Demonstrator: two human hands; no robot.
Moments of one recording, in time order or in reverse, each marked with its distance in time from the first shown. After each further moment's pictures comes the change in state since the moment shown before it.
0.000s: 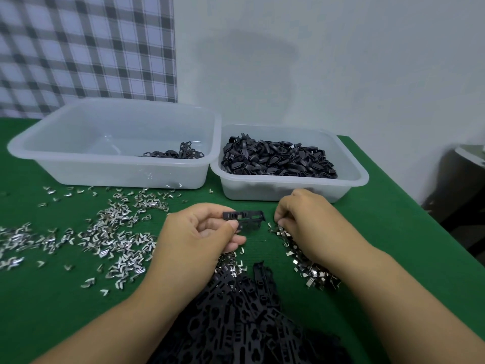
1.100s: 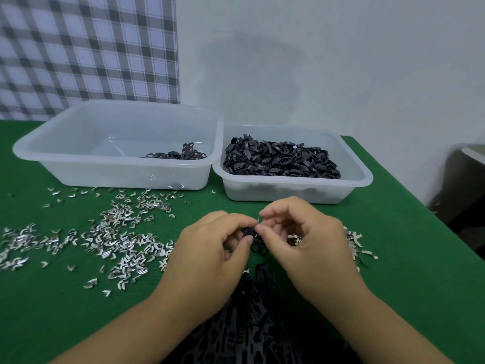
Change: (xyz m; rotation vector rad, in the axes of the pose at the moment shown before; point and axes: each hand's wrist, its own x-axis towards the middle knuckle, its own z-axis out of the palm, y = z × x) left_hand -0.011 0.005 0.005 0.690 -0.064 0.446; right_hand -0.034 -0.034 0.013 0.666 0.376 -0.105
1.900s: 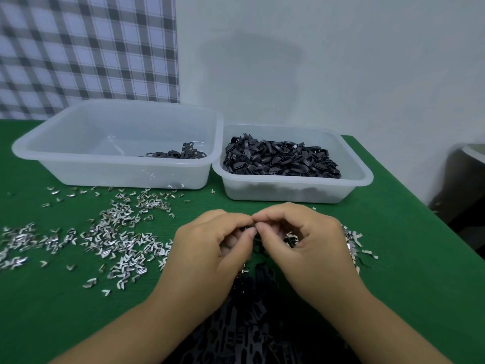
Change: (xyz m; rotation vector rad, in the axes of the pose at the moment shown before) left_hand -0.001 0.003 -0.002 -0.031 0.063 0.022; right_hand 0.000 0.000 0.001 -0.024 0.019 -0.088
